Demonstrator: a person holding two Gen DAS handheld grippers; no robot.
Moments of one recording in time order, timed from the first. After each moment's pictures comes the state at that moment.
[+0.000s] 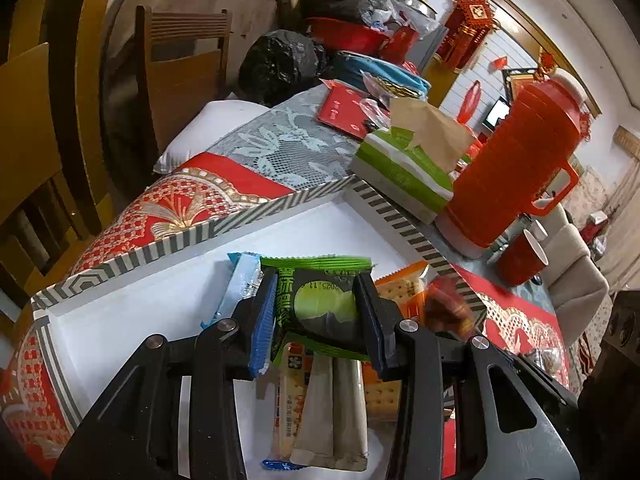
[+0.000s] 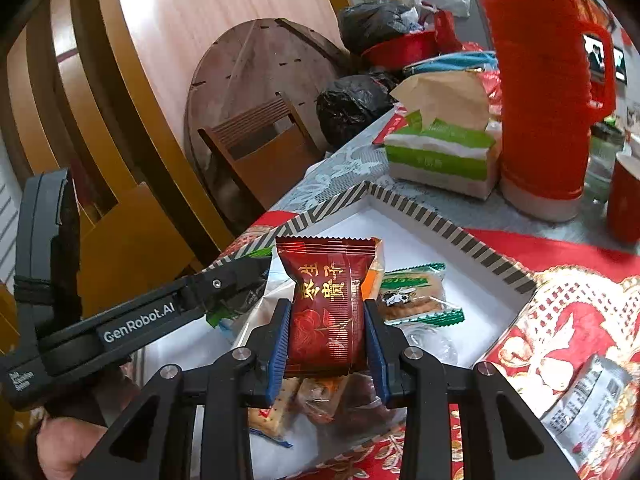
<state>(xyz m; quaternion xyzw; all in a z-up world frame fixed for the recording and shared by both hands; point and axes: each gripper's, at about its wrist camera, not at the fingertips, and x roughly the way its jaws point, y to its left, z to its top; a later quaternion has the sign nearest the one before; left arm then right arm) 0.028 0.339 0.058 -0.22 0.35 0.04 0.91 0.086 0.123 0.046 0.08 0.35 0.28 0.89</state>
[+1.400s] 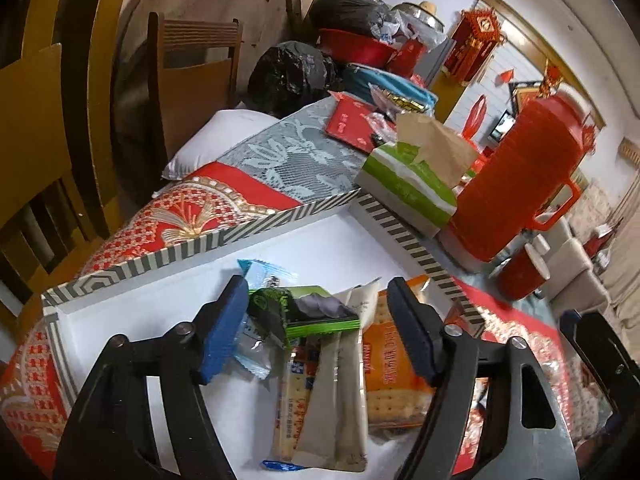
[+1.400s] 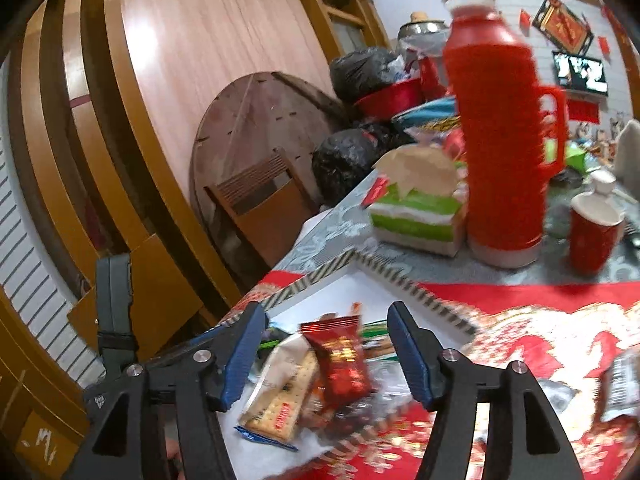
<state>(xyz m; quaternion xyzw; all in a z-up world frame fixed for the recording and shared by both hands) 0.020 0.344 0.062 -0.23 0.33 0.05 0.92 0.044 0.074 0.107 0.09 0.27 0.25 0.93</state>
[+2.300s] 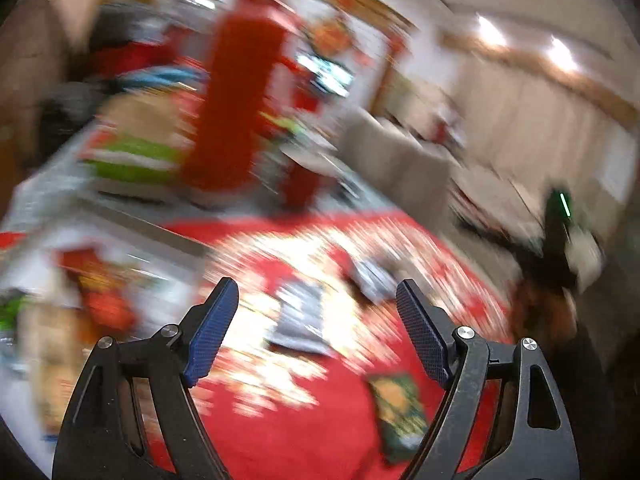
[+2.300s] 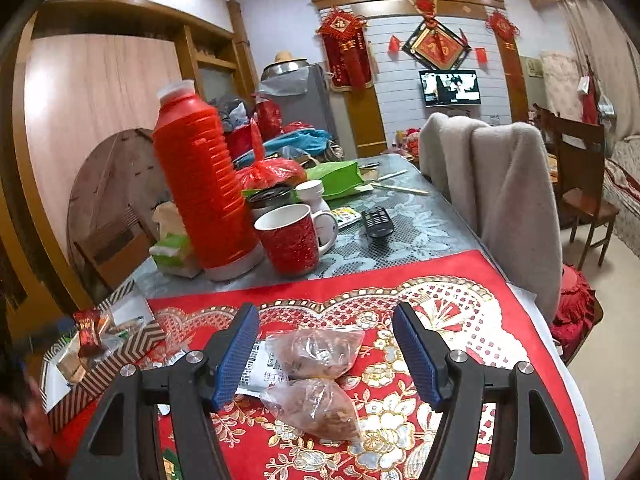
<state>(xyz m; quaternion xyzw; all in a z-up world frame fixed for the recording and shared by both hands) -0.010 0.143 0.084 -0.06 0.31 -0.31 0.90 -0.008 -0.227 0.077 0.11 0.24 0.03 0.96</state>
